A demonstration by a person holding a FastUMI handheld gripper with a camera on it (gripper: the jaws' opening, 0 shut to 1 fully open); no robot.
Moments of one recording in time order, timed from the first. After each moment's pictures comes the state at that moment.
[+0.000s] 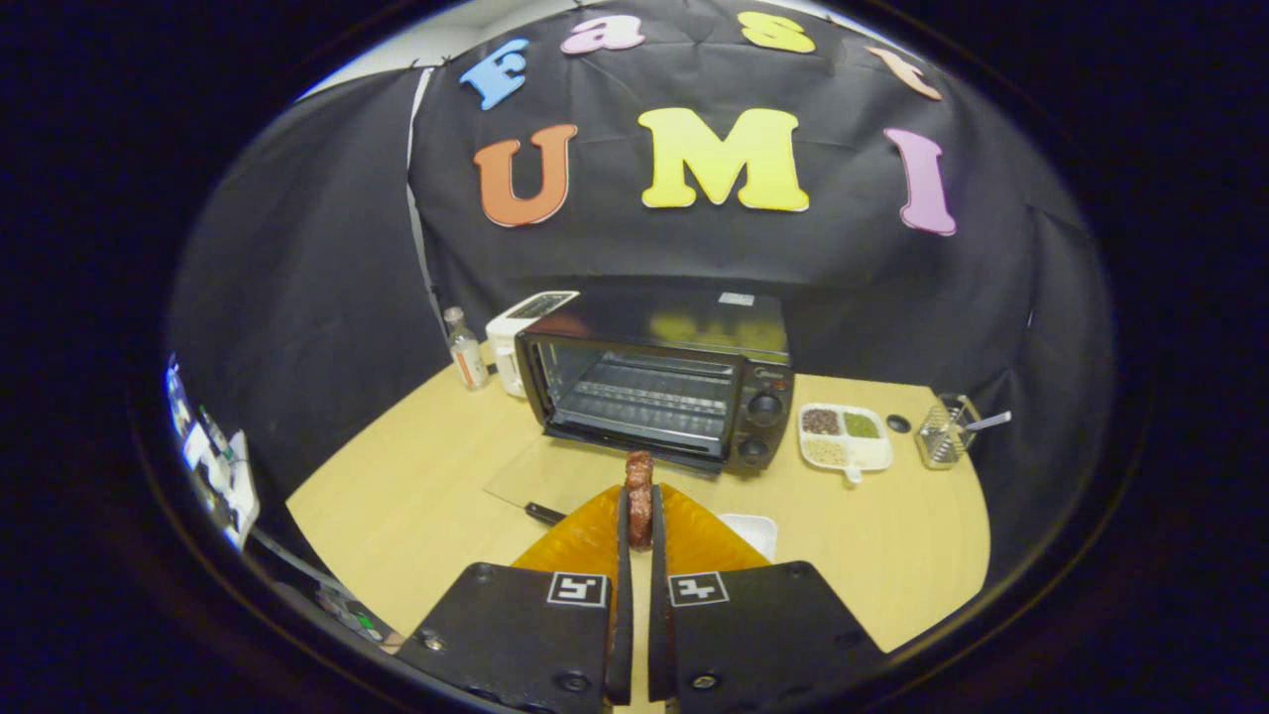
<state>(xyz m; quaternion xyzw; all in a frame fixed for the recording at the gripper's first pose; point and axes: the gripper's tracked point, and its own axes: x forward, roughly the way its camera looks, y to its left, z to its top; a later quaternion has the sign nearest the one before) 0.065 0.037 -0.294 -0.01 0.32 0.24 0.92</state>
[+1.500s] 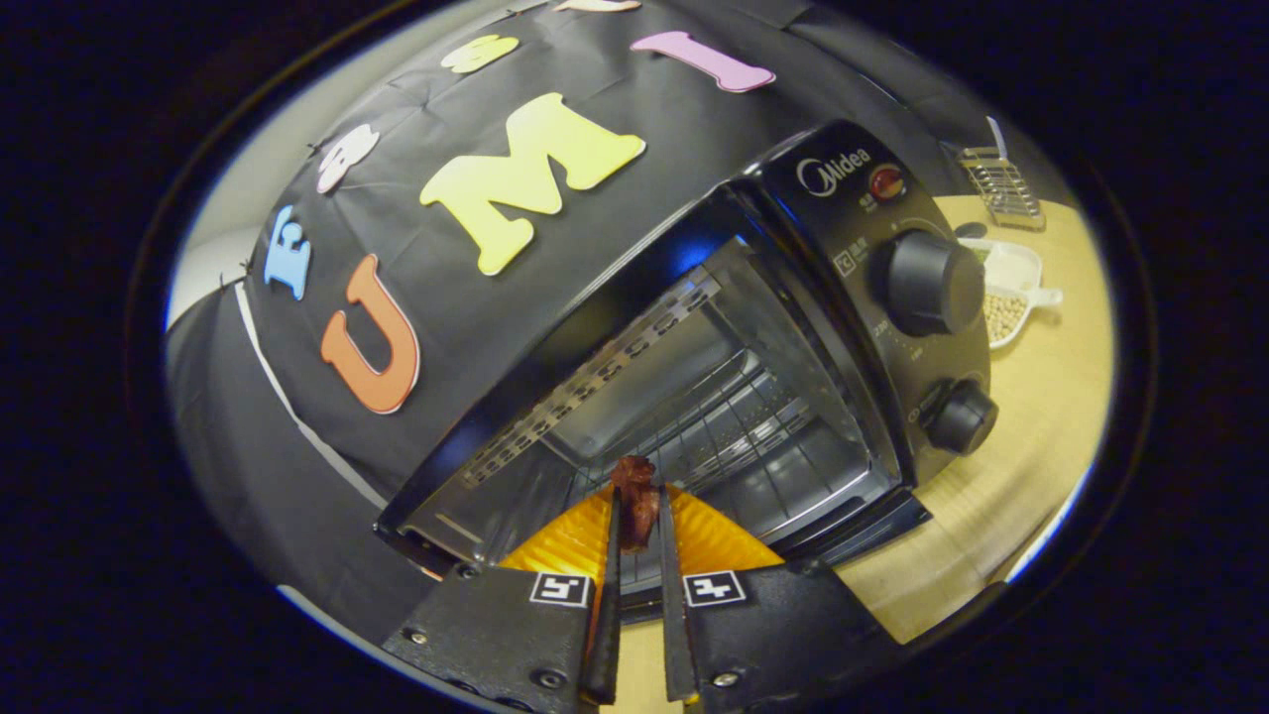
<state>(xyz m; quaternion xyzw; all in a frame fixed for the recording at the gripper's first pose) 0.275 0.121 -0.427 0.31 0.22 0.12 0.92</state>
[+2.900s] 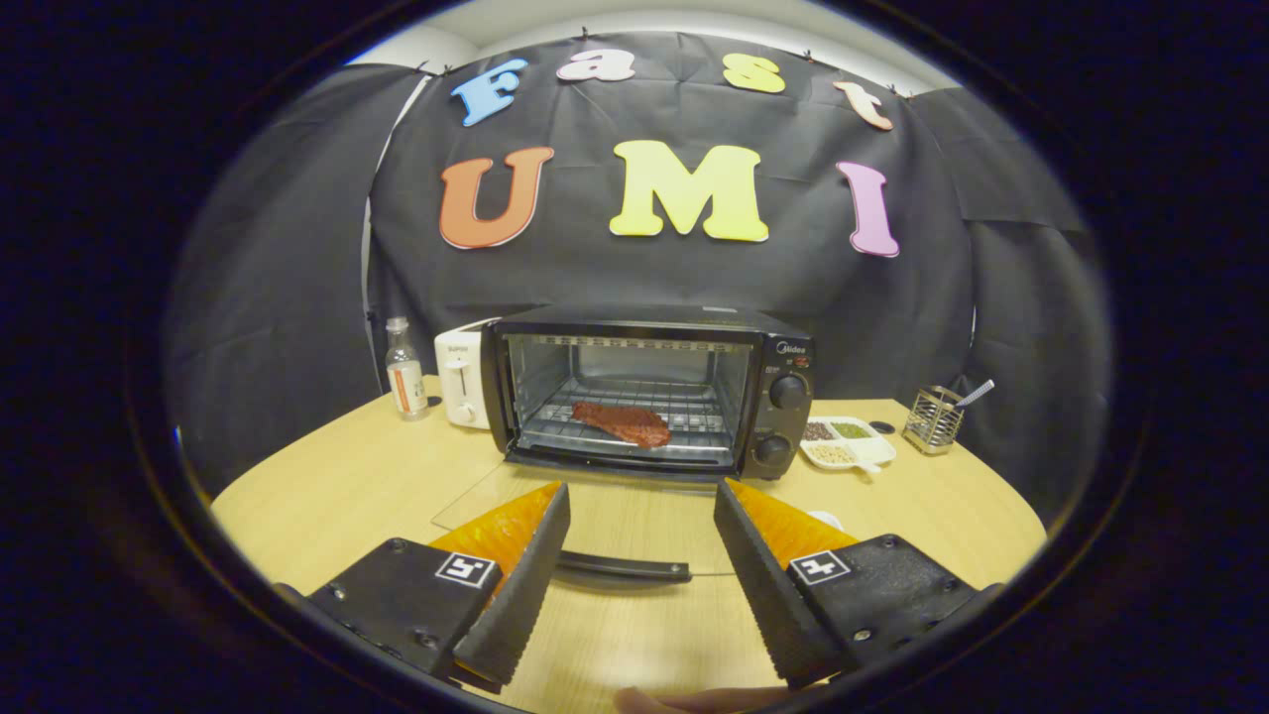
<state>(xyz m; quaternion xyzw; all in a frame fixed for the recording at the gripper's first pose) 0.062 0.081 -0.395 -0.05 0.20 0.12 0.97</state>
